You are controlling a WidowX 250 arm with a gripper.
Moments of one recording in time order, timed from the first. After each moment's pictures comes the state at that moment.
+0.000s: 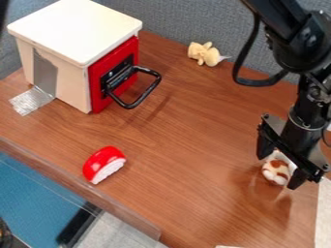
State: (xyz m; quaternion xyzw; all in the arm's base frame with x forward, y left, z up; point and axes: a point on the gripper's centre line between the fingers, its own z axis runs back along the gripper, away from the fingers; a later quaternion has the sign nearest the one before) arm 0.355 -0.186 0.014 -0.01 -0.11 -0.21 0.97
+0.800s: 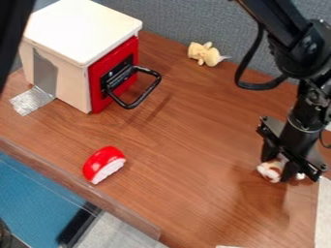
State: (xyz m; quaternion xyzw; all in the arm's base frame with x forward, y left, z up) arm 0.361 -0.175 0.009 0.00 -0.11 -0.19 0.97
